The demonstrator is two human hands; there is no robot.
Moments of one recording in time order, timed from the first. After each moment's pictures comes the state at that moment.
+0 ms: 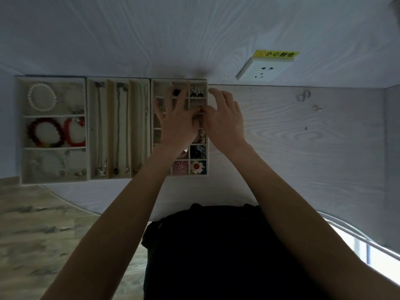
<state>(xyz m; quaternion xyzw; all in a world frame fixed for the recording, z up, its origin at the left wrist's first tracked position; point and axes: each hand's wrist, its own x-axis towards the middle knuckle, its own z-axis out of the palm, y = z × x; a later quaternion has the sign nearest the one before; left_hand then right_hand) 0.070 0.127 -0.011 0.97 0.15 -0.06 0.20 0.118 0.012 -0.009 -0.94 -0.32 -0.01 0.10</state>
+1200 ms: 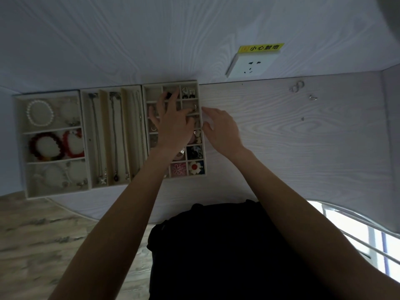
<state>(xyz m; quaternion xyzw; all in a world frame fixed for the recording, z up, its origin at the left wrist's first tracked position) 0.074 0.125 -0.009 0.95 0.18 -0.09 0.25 0.107 -0.003 -0.009 -0.93 -0.18 0.19 0.27</state>
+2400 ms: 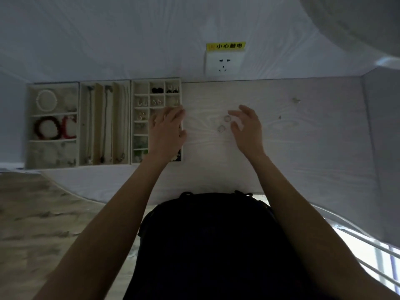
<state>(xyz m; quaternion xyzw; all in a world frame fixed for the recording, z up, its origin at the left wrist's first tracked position) 0.033 0.077 -0.007 0.98 0.11 -0.04 0.13 0.113 -0.129 -0.028 -0.91 -0.10 0.08 0.39</state>
